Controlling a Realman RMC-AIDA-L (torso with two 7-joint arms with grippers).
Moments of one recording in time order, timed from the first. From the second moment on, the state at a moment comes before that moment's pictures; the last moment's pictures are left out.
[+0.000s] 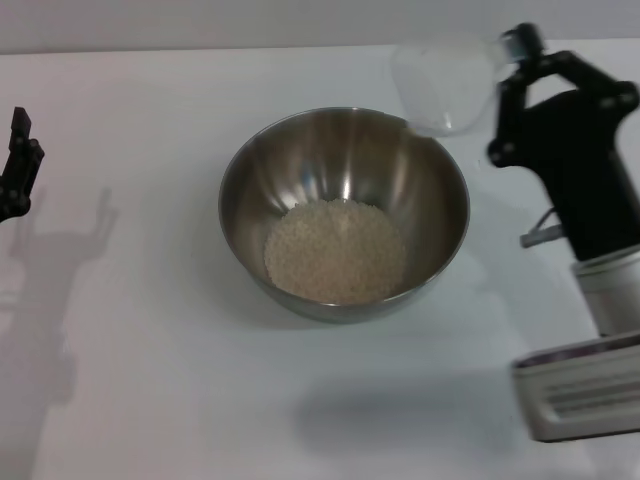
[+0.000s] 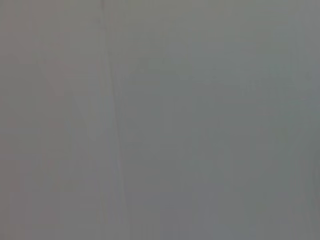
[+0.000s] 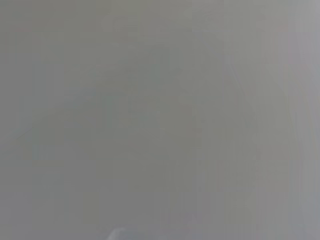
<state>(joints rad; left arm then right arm) -0.10 -2.08 -0.96 -0.52 2.47 1.34 0.20 0.32 2.09 0.39 0.55 -2.11 -1.65 -0.95</state>
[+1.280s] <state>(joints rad) -0.11 -2.08 -0.96 -0.49 2.45 1.35 0.16 0.25 2.08 0.65 0.22 -2.03 -1.49 0.06</state>
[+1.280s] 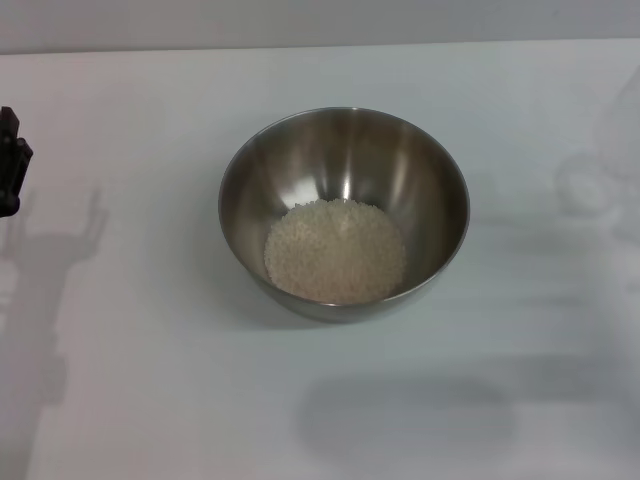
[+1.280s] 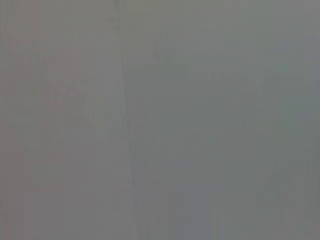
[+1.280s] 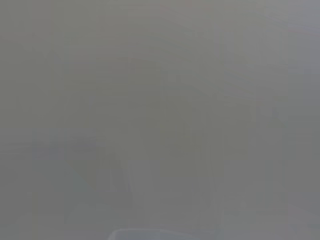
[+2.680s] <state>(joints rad) -0.13 -2.08 -0.95 -0.49 2.45 1.35 0.14 0.44 2.09 0.47 0.18 -2.04 -1.09 -0.03</state>
